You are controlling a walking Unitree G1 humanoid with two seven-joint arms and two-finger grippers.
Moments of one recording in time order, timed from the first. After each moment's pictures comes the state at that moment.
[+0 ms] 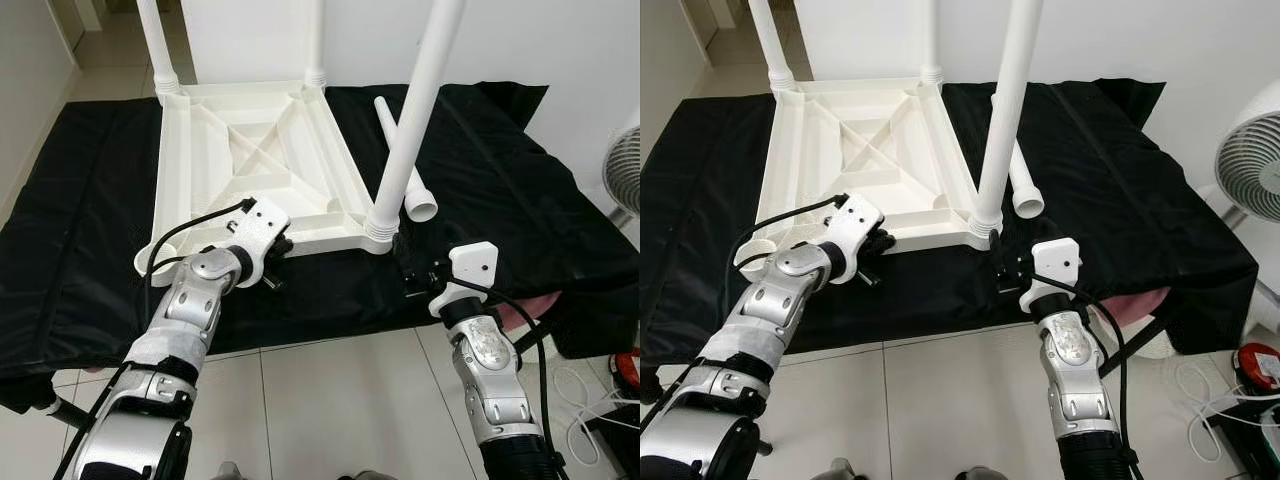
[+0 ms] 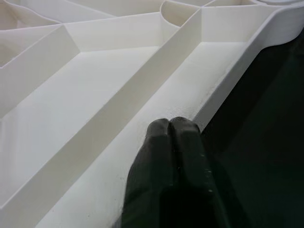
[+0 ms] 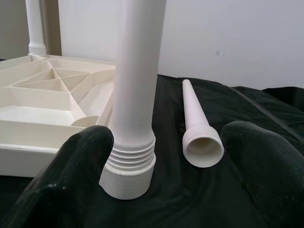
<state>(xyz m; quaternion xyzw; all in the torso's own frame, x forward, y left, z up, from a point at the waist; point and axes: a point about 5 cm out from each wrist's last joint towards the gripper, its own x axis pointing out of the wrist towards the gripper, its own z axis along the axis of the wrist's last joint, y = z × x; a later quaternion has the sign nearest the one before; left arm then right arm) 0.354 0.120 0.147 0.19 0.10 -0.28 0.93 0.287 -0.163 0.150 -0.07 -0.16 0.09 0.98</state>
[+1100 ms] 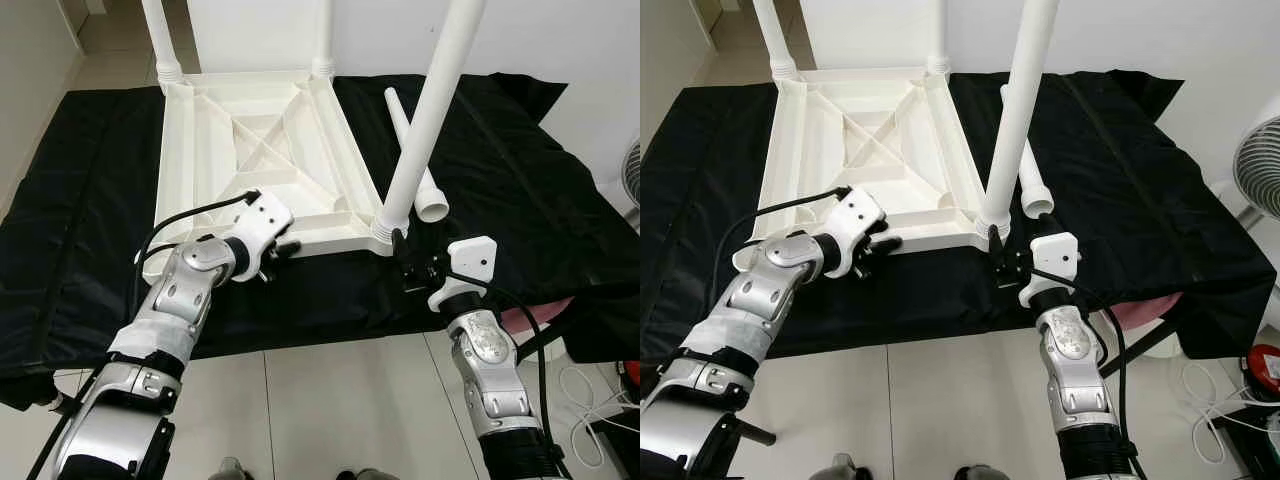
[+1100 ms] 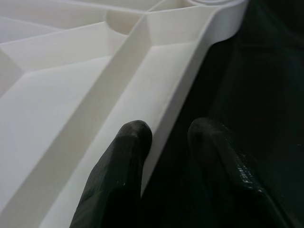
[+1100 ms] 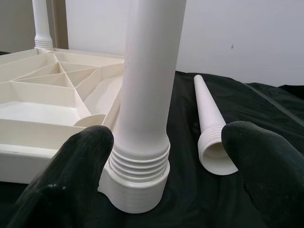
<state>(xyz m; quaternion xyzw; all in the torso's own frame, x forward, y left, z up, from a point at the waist) 0.349 0.104 0.162 0.22 0.08 -0.42 0.88 0.292 -0.162 0.153 -0.07 -0.16 0.09 0.98</state>
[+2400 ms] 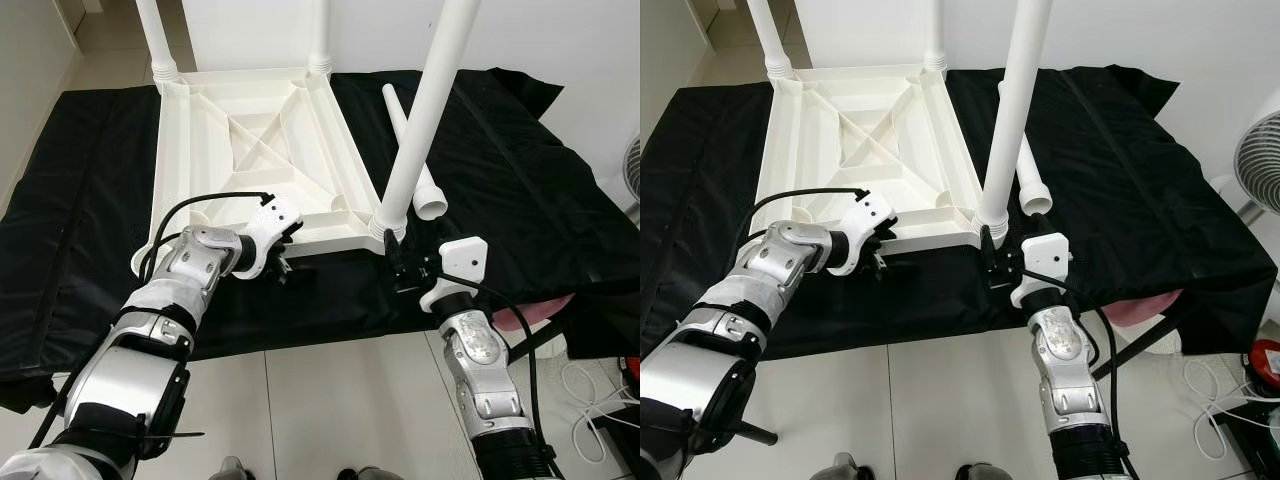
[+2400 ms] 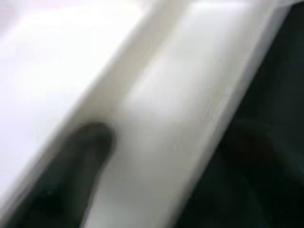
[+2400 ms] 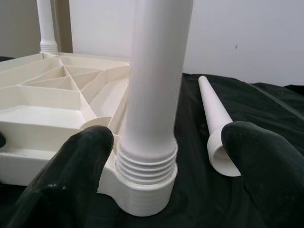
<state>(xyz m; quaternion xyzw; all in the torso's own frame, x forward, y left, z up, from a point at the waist) 0.381 0.109 0.150 0.20 0.17 -0.35 0.90 0.291 -0.150 0.154 -0.06 -0.17 0.09 0.98</state>
